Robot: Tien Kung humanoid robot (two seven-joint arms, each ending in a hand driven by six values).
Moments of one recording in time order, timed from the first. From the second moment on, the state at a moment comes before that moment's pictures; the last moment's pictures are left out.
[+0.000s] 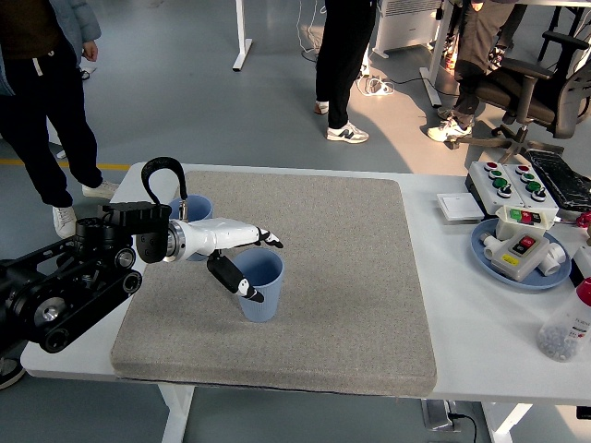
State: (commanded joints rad) left arm -0.96 0.39 -0.68 -1.08 1.81 -0.53 -0.01; right arm 0.01 -0.09 0.77 0.18 -0.57 -0.17 -0.28
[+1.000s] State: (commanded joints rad) left arm -0.98 0.48 -0.81 -1.23 1.87 -0.59 0.02; right arm 0.00 -0.09 0.79 0.18 -0.60 -0.18 -0.29
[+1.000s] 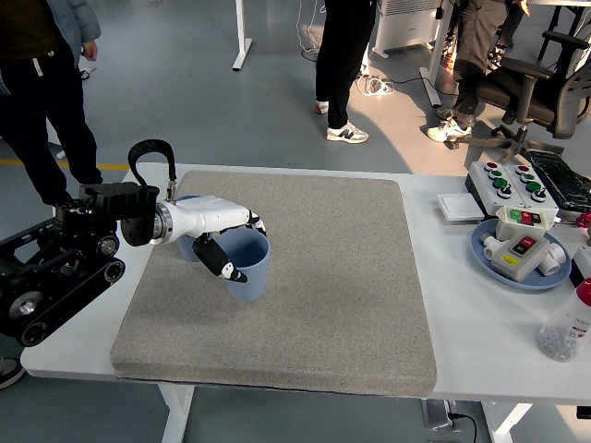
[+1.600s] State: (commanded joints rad) left arm -1.10 0.50 -0.92 -0.99 1.90 -0.51 -0.02; right arm 0.00 -0.09 0.81 0.18 -0.64 -0.17 -0.30
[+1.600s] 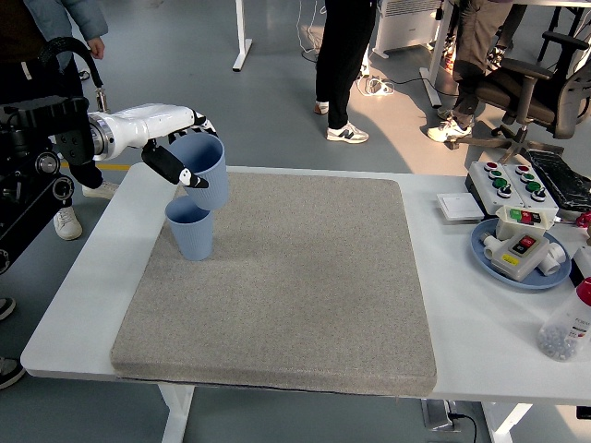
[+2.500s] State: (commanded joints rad) left arm -1.14 0.46 -0.78 -0.72 1.89 -0.40 -0.09; right arm 0.02 -0.09 0.81 0.18 -0.65 -0.18 -0.30
